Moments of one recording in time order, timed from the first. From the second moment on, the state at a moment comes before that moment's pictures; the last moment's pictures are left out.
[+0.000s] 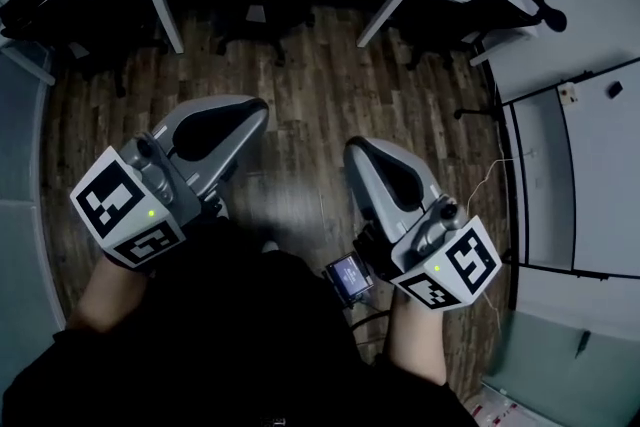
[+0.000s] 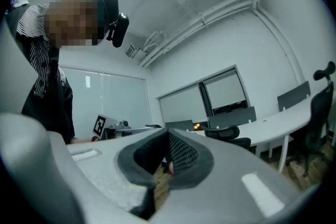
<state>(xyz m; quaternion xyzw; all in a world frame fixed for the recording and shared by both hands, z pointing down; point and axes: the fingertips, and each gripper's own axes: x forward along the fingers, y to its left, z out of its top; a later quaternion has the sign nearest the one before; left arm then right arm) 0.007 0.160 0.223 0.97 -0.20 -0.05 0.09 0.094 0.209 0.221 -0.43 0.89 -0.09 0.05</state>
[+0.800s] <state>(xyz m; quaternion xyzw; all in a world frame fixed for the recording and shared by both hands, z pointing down) -0.099 0.018 0.240 0.98 -0.17 -0.05 0.11 -0.020 0.057 0.196 -0.45 0.89 -0.06 0.03</state>
